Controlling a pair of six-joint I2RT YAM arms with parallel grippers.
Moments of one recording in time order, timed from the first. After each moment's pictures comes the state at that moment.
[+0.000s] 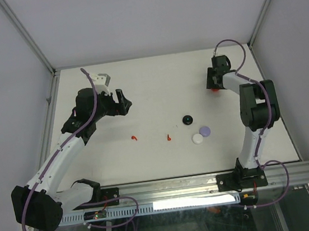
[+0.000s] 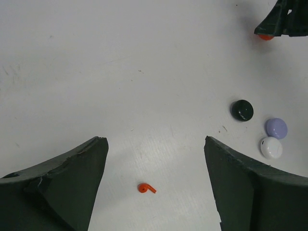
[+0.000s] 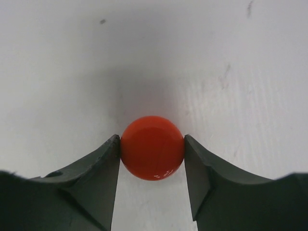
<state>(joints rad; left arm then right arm) -0.37 1.11 0.91 -0.21 0.15 -0.23 0.06 1.98 1.32 -0.24 0.21 0.20</state>
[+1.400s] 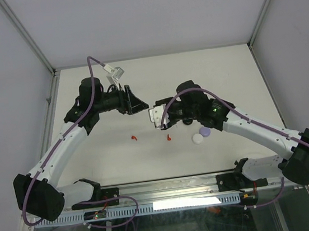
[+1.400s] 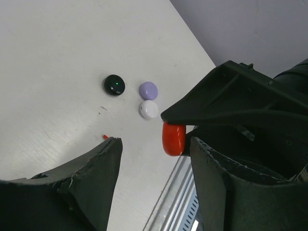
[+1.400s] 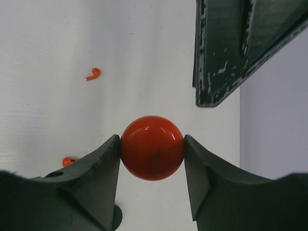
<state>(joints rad) -0.40 1.21 1.06 -0.22 0.72 -0.41 0.84 1.24 1.08 -0.37 -0.39 -0.93</state>
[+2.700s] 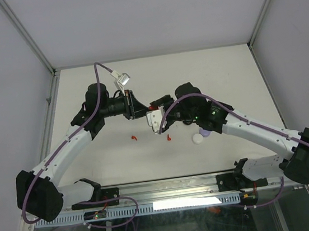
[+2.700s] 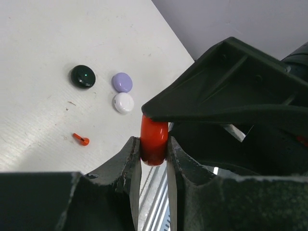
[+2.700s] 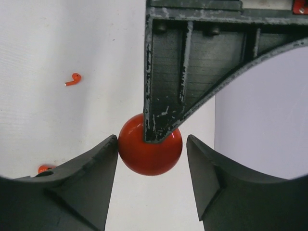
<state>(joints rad) -0.47 1.23 0.95 -0.05 0.81 -0.54 0.91 1.24 1.09 -0.30 -0.31 -1.02</state>
